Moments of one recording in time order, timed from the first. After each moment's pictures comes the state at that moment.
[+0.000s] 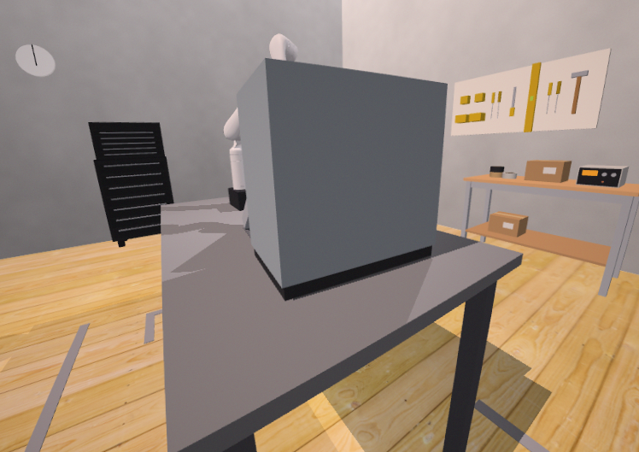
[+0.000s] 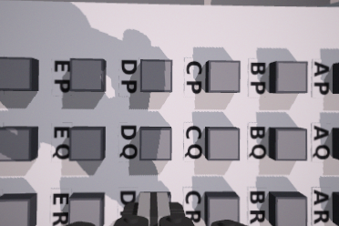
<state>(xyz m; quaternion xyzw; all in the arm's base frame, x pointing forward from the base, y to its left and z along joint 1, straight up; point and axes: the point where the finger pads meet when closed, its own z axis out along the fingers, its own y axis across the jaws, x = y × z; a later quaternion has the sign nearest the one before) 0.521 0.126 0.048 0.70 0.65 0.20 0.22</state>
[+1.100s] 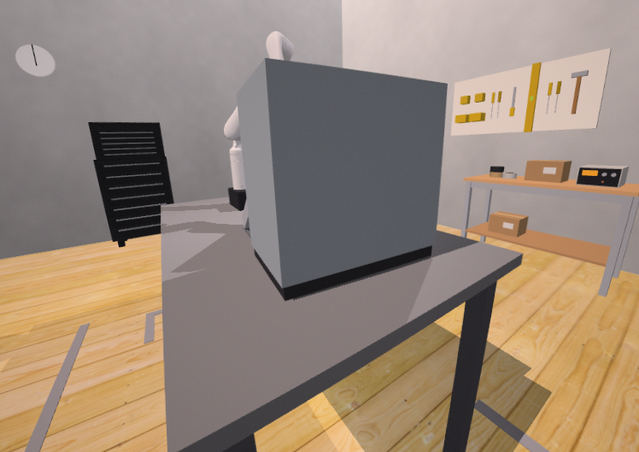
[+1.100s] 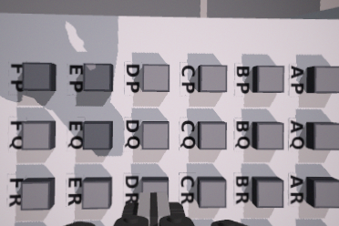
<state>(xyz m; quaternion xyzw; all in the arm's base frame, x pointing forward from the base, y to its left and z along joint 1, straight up) 0.503 0.126 0.073 0.70 0.65 0.20 0.22</state>
